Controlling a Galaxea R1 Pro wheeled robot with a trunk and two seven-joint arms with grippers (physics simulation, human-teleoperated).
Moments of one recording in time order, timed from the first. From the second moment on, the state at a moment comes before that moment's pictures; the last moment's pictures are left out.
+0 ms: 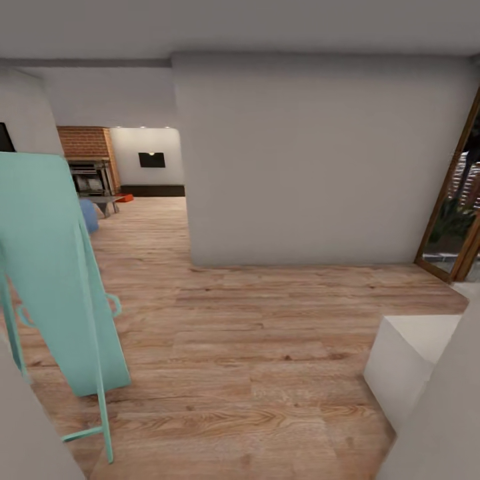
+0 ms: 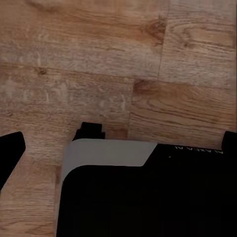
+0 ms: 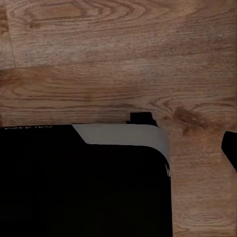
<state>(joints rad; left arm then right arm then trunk) -0.28 0.00 0.07 0.00 0.08 0.01 -0.03 -0.18 0.01 0.51 0.03 -0.57 -0.15 0.03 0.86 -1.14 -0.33</state>
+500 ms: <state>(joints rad) -0.28 0.00 0.07 0.00 0.08 0.01 -0.03 -0.18 0.02 0.51 0.03 -0.57 -0.15 0.03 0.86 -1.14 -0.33</state>
